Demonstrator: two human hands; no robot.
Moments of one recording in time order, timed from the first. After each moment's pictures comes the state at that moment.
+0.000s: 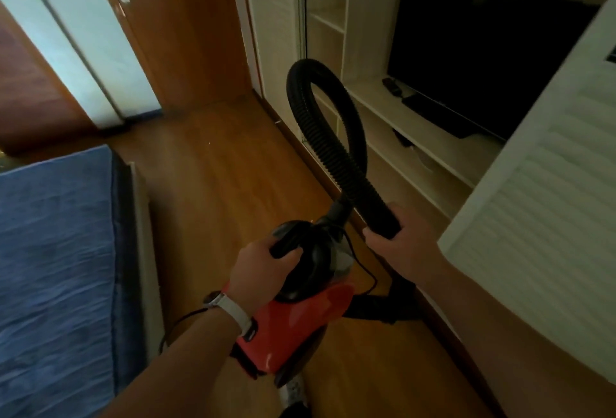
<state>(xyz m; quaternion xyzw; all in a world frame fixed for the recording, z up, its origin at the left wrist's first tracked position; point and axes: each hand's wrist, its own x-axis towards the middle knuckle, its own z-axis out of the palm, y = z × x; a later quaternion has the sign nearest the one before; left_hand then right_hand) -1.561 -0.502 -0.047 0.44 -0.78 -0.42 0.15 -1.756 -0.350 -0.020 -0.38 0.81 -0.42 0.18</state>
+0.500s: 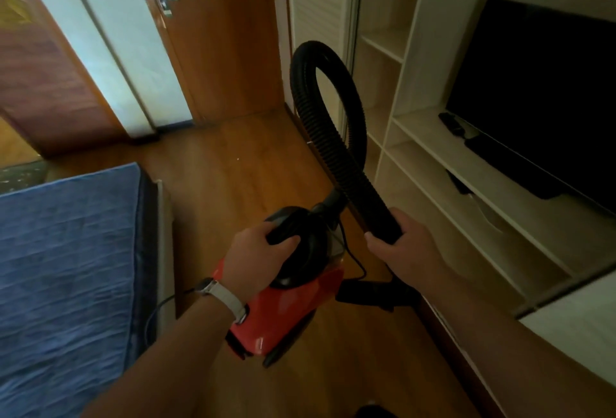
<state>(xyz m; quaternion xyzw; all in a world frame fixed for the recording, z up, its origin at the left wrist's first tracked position) -1.615 -0.747 -0.012 0.47 -0.79 -0.36 0.18 -1.820 -0.598 -0.007 -0.41 0.77 -0.44 0.23</state>
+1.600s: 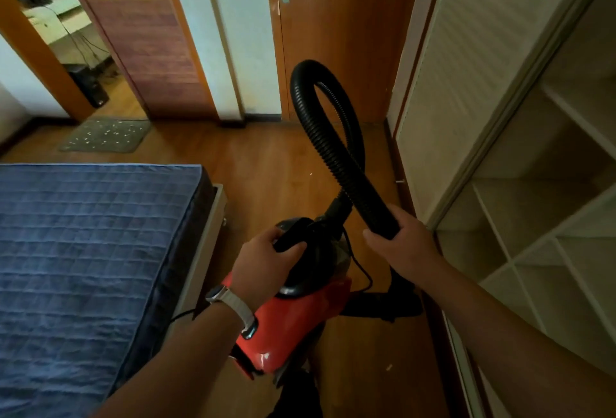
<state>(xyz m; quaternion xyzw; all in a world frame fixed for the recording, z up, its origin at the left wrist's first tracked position) -1.763 -1.129 -0.054 0.64 -0.64 -0.33 0.27 -2.002 -1.093 -0.031 -0.54 0.67 -0.36 0.35</state>
